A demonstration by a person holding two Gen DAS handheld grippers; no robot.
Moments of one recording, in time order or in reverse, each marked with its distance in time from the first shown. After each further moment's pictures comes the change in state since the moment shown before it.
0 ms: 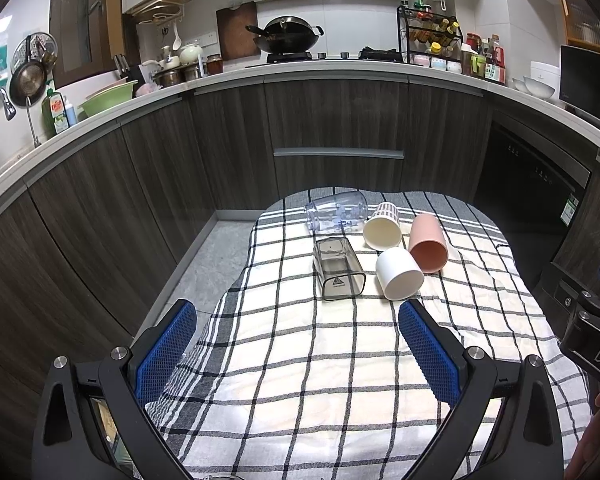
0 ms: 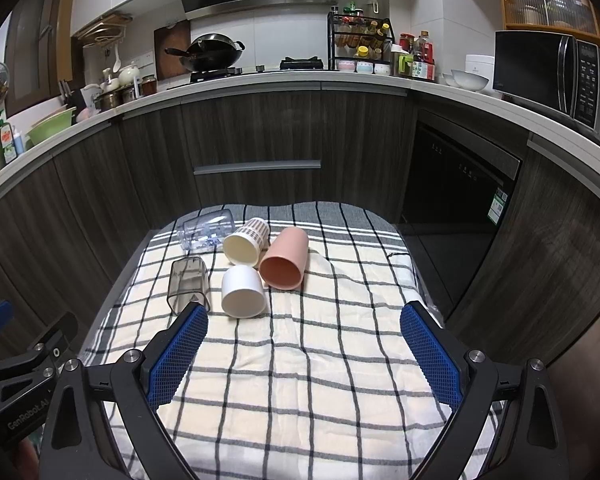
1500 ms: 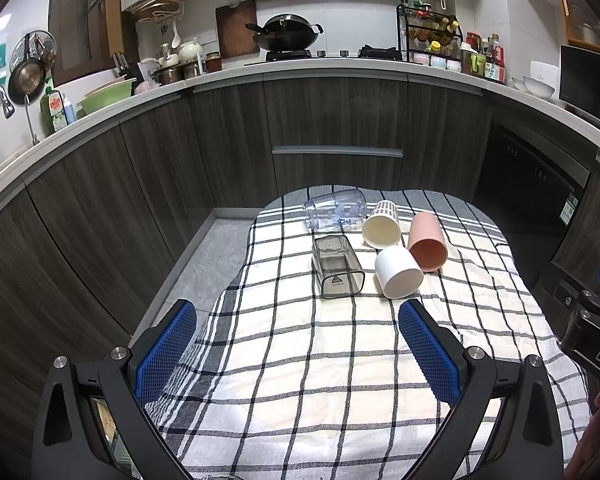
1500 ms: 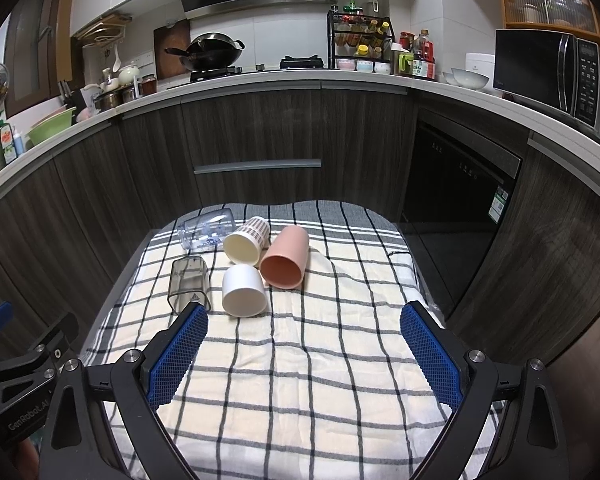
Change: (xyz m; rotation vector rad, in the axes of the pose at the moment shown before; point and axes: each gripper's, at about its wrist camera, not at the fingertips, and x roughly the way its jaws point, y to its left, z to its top) left arm -0.001 -0.002 0.000 -0.004 0.004 0.000; right arm -0.001 0.000 -0.001 -0.001 0.001 0.001
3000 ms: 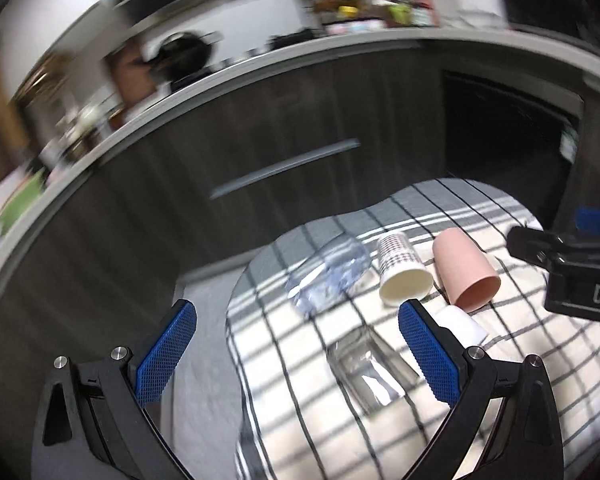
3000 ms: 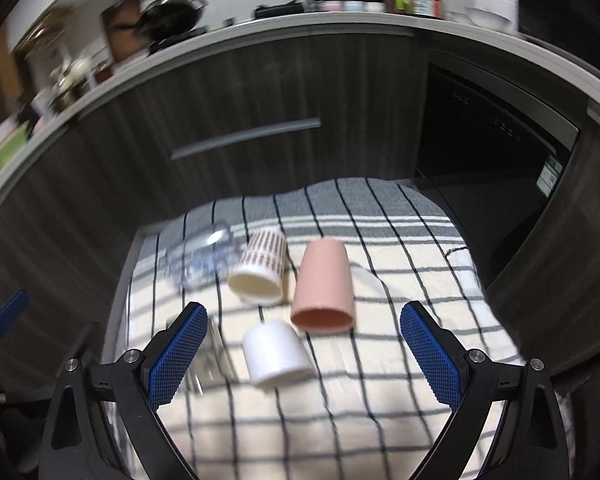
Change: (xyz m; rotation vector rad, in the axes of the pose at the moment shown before) left arm 0.177 -0.019 0.117 0.439 -0.025 -0.159; right arm 0.161 0.045 0.091 0.176 0.195 -0.019
